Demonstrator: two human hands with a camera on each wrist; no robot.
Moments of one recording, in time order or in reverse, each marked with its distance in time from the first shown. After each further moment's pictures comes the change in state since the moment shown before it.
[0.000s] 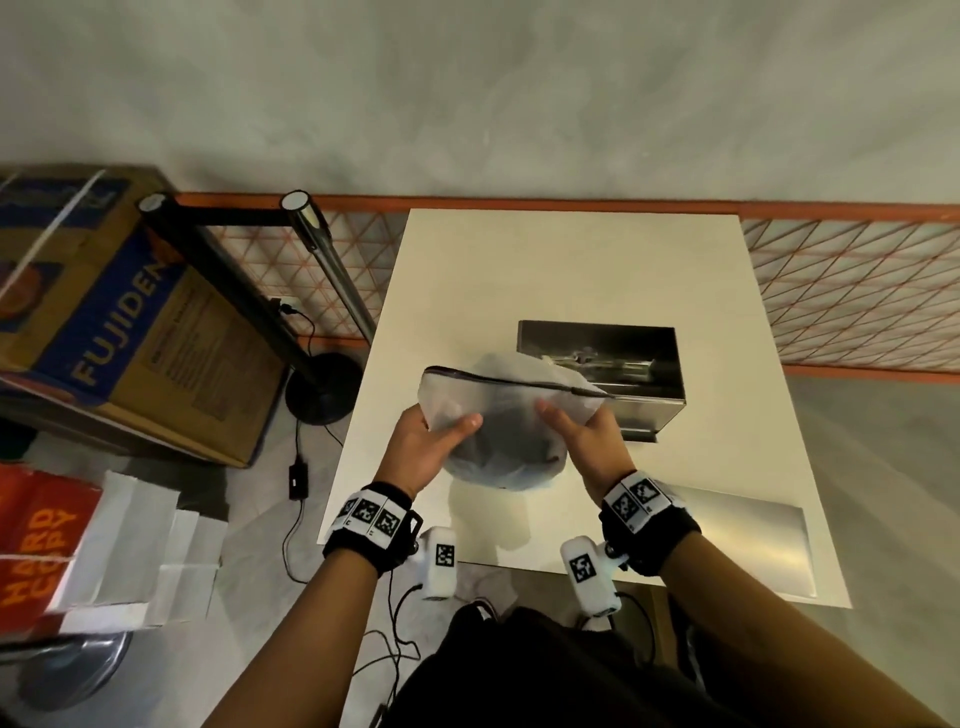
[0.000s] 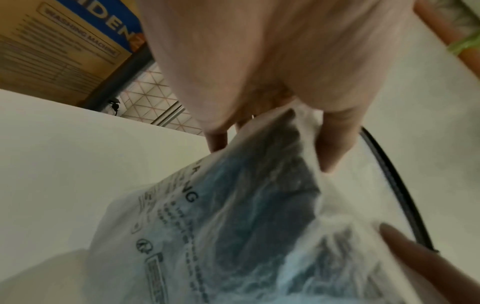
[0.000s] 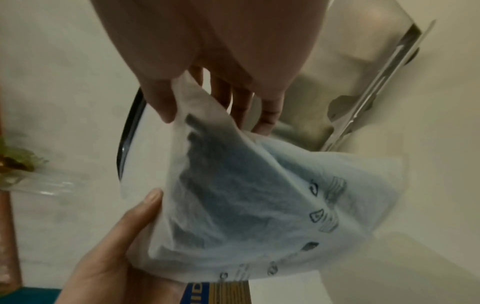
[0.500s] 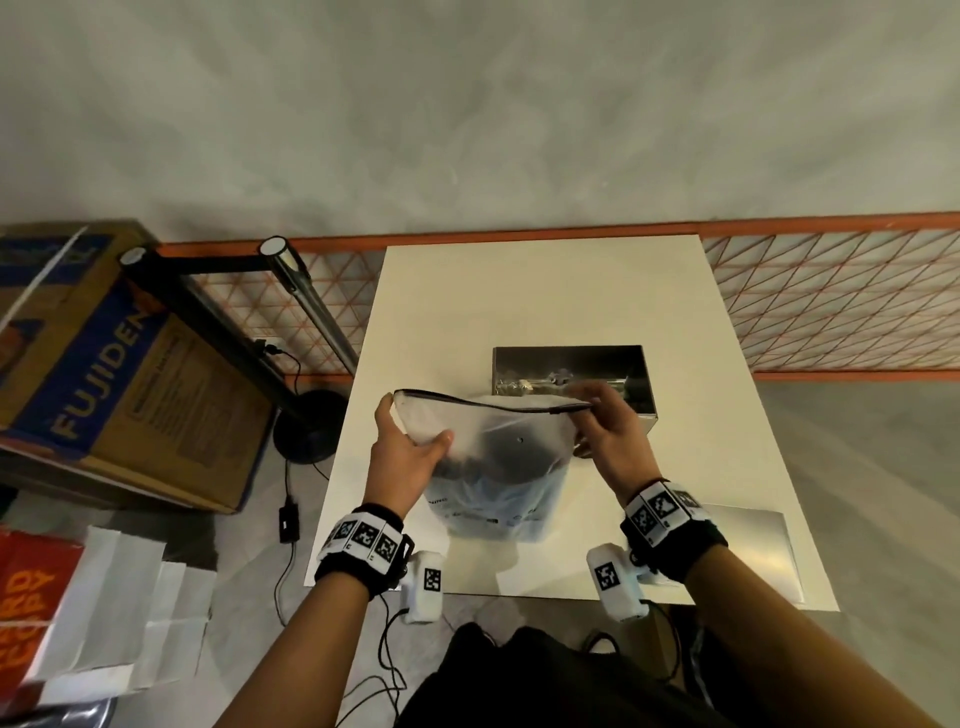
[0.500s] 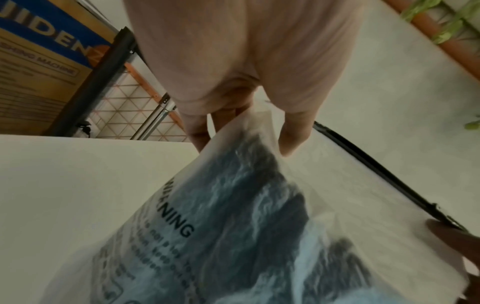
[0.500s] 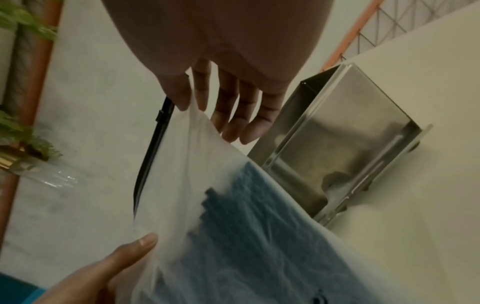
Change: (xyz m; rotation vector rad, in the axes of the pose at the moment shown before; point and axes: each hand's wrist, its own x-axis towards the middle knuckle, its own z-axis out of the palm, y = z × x) left_hand 0.010 0.014 0.009 0.220 0.175 0.006; right_hand 0.003 -0.026 -0.050 -0.205 0.070 -0.158
